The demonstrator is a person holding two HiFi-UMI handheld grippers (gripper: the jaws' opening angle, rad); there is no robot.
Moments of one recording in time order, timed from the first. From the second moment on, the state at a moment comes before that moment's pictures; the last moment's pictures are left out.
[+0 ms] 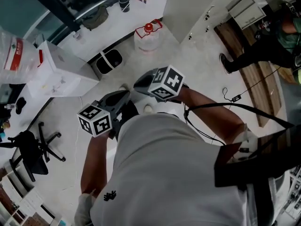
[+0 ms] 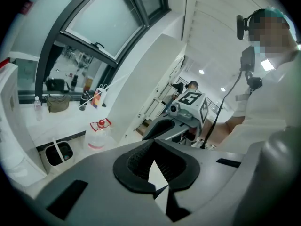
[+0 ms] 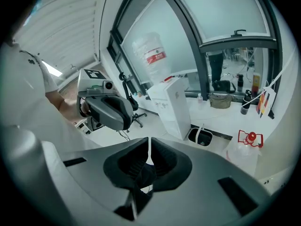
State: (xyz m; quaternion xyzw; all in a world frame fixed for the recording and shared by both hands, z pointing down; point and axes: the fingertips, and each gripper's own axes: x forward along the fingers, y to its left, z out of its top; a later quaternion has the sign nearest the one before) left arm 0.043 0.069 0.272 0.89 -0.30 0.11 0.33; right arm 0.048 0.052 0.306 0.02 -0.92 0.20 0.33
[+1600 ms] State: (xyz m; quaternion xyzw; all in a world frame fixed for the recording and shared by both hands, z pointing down) left arm 0.057 0.064 0.280 0.89 -0.29 0.09 0.34; right arm 0.066 0.066 0.309 0.04 -0.93 0.20 0.31
